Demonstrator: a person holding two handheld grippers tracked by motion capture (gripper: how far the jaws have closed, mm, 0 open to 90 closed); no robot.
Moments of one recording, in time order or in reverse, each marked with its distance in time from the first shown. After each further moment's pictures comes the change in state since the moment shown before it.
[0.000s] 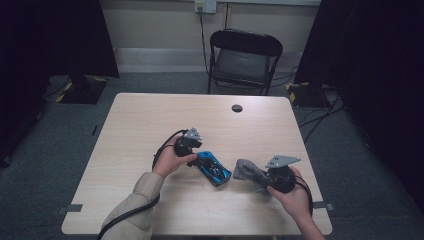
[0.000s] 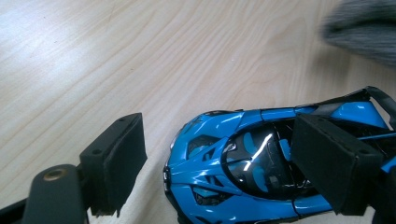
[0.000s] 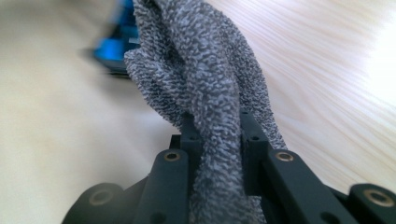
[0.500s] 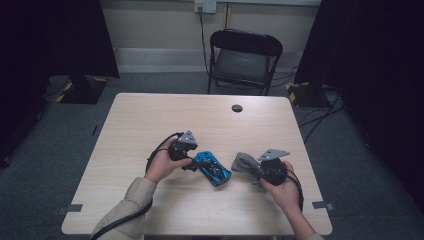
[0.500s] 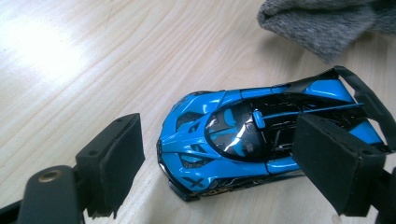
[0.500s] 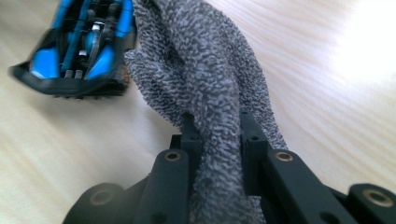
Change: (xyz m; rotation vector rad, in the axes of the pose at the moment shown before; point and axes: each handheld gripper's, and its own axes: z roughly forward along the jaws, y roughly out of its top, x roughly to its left) left arm -0.007 -0.008 -0.018 0.000 -0.007 0.034; right arm -0.011 0.011 0.030 0.043 -0.117 0.044
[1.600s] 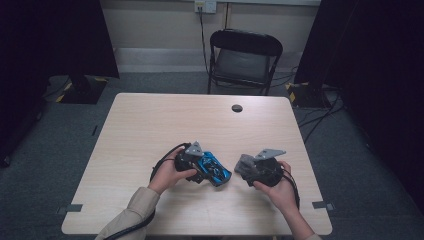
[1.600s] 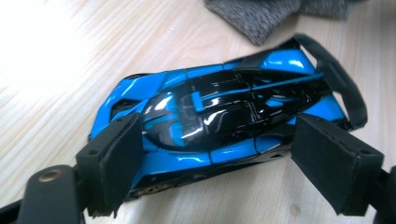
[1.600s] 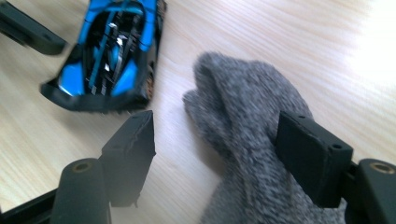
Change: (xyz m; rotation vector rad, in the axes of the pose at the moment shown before) left arm -0.031 -0.008 0.009 0.045 -0.033 0.033; right arm 0.009 0.006 0.006 -0.008 0.054 0.019
